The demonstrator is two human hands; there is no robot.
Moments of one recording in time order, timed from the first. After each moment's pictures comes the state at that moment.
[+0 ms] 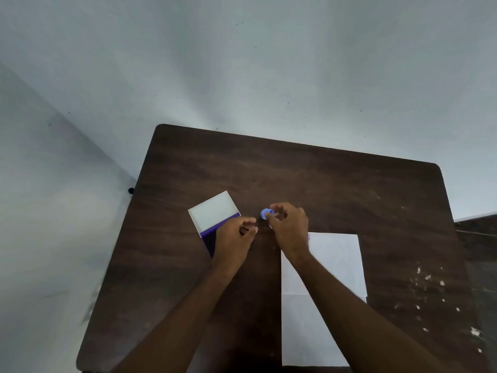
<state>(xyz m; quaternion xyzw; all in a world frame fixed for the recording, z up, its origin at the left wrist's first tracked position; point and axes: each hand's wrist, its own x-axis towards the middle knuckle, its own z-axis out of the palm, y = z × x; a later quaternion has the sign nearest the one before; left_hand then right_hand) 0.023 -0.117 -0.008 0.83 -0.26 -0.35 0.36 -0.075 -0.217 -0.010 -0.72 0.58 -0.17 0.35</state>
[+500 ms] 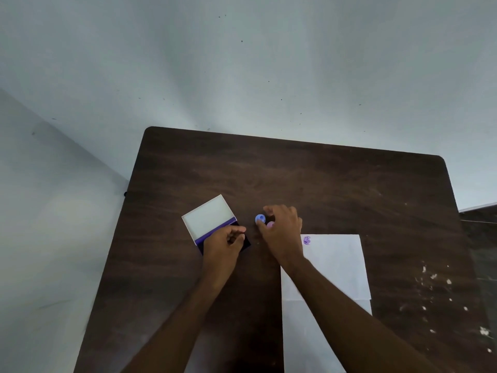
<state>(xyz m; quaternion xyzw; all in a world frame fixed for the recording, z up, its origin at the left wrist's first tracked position) 0.035 -0.105 -0.024 0.84 -0.24 -0.36 0.33 -0.067 -0.219 -0.030 -0.77 0.56 -0.09 0.29</state>
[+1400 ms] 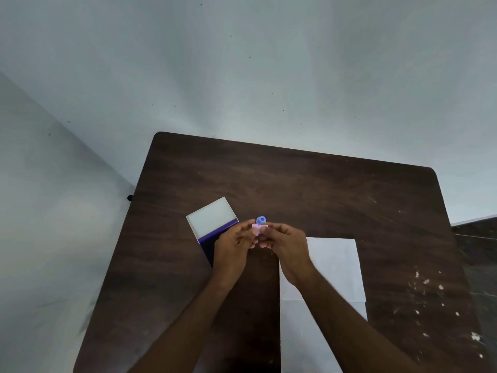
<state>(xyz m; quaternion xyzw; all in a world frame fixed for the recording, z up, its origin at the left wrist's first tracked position) 0.015 -0.108 -0.003 0.76 -0.18 -0.42 0.46 -0.088 -0.190 0.018 -0.44 0.56 -0.19 0.68</state>
